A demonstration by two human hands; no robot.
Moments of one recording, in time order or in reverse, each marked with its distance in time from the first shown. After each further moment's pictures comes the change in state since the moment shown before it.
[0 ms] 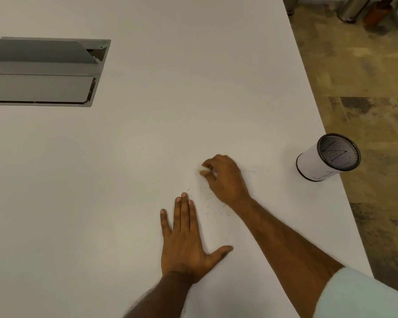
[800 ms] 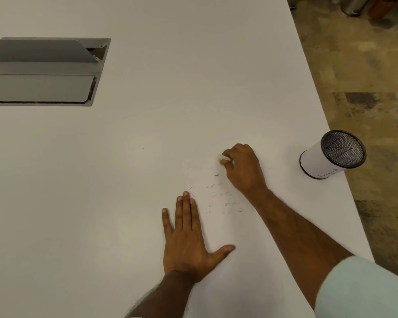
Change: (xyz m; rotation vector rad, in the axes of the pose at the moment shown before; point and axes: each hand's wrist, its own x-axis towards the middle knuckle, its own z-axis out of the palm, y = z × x) left_hand 0.001 0.000 0.000 0.002 -0.014 -0.004; right_hand 0.015 0.031 -0.020 -0.145 0.075 0.021
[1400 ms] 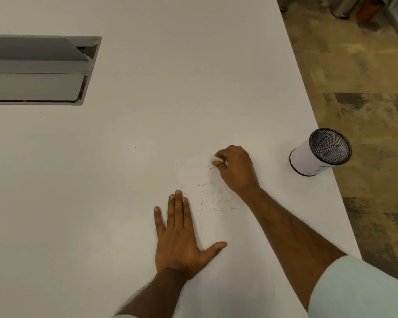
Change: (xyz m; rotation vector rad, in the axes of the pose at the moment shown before) left_hand -0.002 -0.001 0.001 -0.014 0.009 0.013; right_hand -0.007 0.000 -0.006 0.082 -0.017 0.088
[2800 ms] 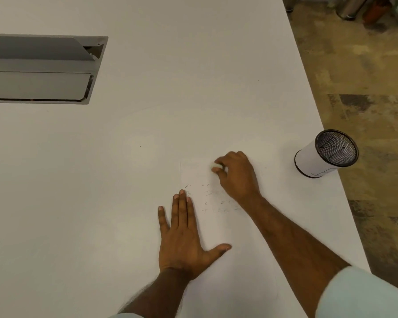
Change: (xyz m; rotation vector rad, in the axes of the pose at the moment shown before) left_hand 0.000 0.000 -0.001 -0.011 -0.010 -0.006; right_hand -0.014 -0.007 0.007 -0.037 0.004 -0.071
